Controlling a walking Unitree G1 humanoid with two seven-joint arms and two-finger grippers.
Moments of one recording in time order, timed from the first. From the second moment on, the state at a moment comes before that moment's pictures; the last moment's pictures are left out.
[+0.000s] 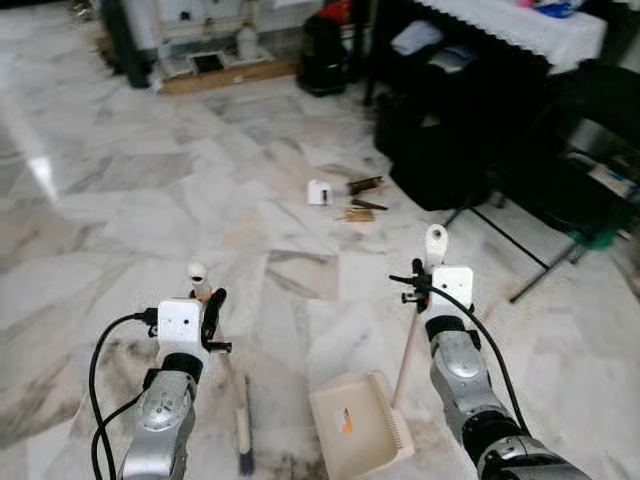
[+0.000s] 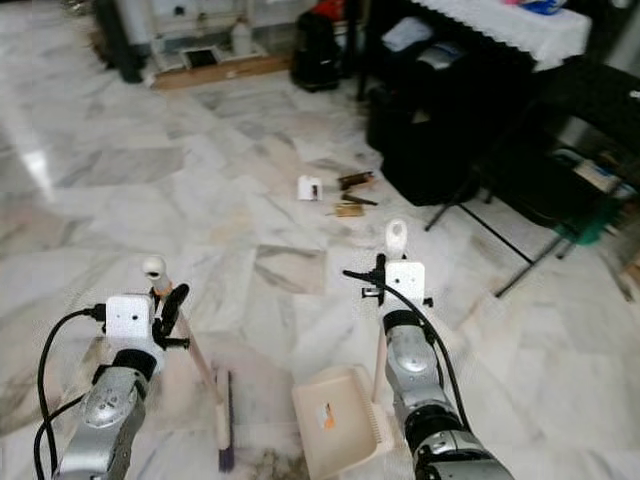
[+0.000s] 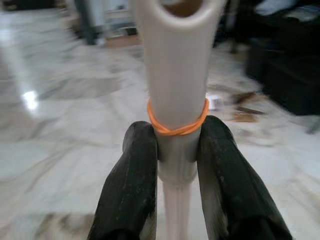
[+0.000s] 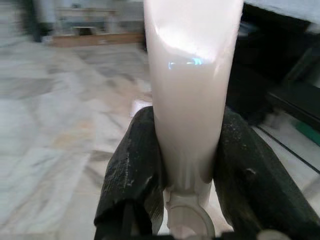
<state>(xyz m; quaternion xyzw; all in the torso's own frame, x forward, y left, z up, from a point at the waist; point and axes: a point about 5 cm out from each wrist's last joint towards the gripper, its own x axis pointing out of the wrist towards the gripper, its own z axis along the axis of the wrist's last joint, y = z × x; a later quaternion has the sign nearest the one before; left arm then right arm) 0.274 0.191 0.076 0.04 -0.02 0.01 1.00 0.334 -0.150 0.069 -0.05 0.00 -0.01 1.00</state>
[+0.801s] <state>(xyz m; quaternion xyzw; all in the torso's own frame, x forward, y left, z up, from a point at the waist) 0.279 0.183 0.080 0.04 -0.02 0.00 1.00 0.331 -0.164 0.067 -0.05 0.00 -0.03 1.00</state>
